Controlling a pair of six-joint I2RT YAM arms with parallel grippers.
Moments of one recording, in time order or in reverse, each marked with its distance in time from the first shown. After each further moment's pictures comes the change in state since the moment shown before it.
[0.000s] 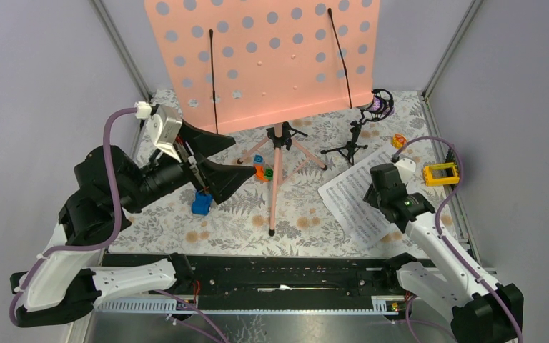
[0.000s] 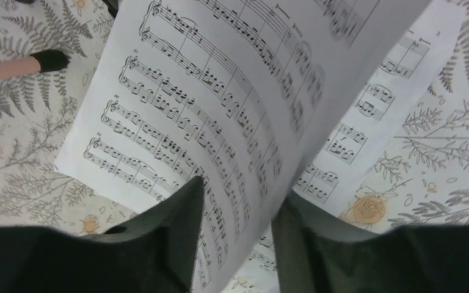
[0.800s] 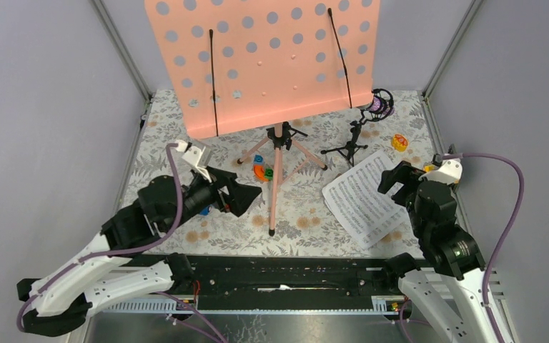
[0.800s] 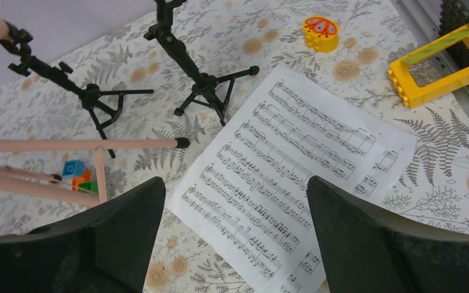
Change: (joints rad) left arm 0.000 -0.202 -0.515 0.072 -0.217 -0.192; right arm -0.002 -0.417 0.177 -0.062 0.040 -0.154
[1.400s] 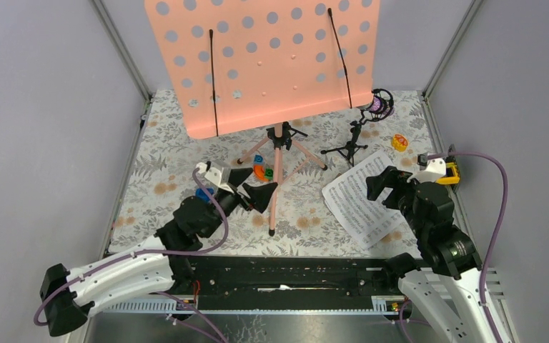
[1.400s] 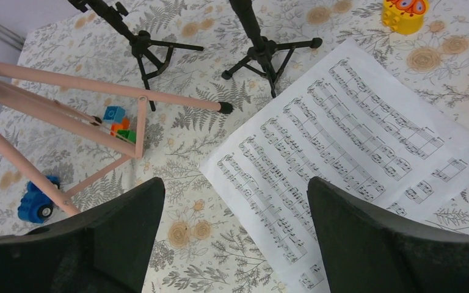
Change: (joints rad) left arm 0.006 0.008 -0.589 0.835 -0.127 0.132; right arm -0.001 -0.014 -0.032 0.032 -0.255 -0.058
